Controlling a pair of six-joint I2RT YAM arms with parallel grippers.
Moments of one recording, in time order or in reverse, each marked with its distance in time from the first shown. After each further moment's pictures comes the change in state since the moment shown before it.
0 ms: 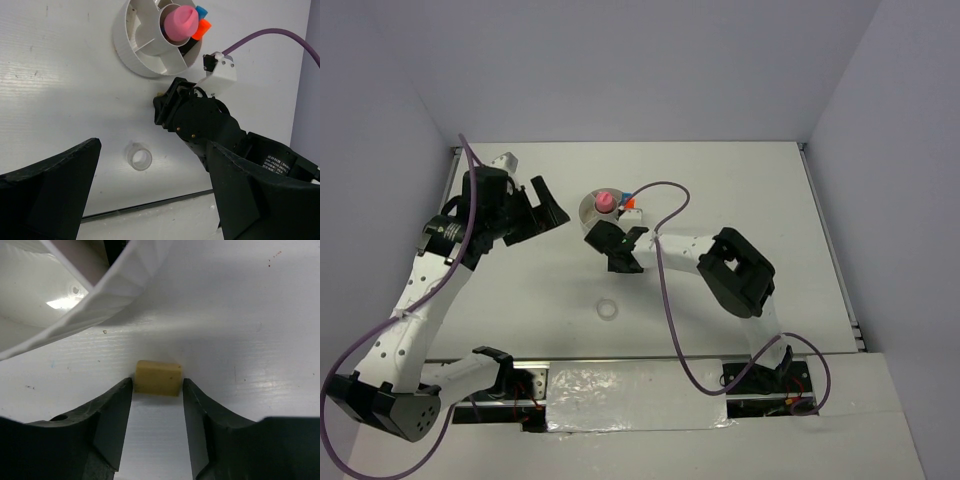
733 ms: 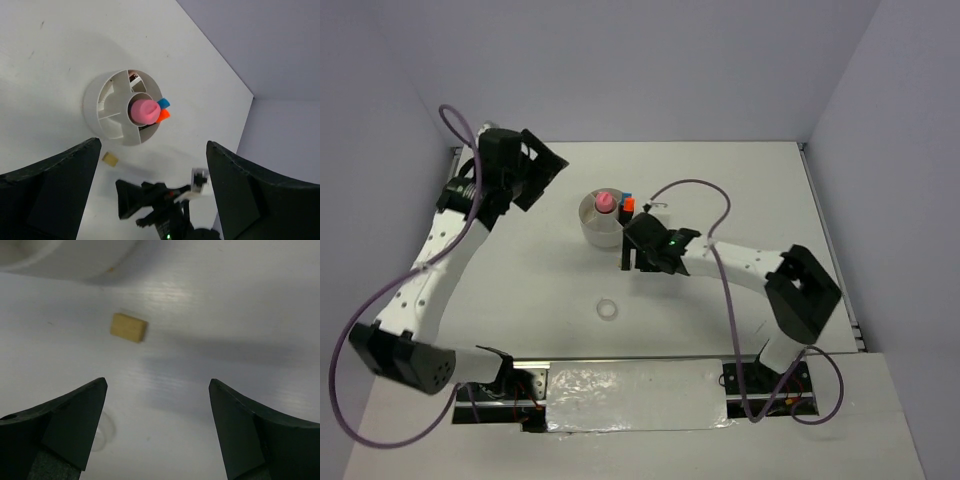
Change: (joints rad) left arm -0.019 0.298 0.255 0.093 -0.256 -0.440; right arm -0.102 -0.456 -0.380 0.130 -0.212 -0.142
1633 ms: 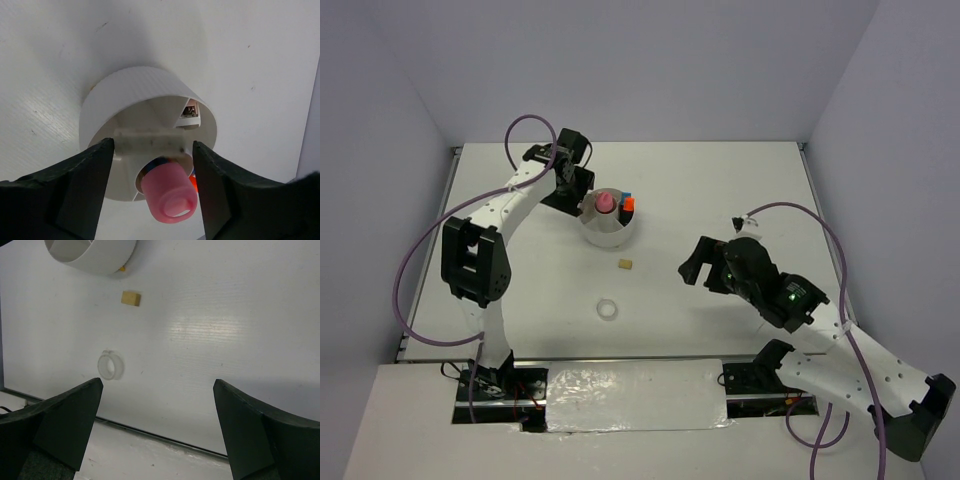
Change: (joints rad) left arm -0.047 0.544 0.222 -0.206 -0.034 -0.469; right arm -0.111 -0.839 -0.288 -0.218 -0.066 0.046
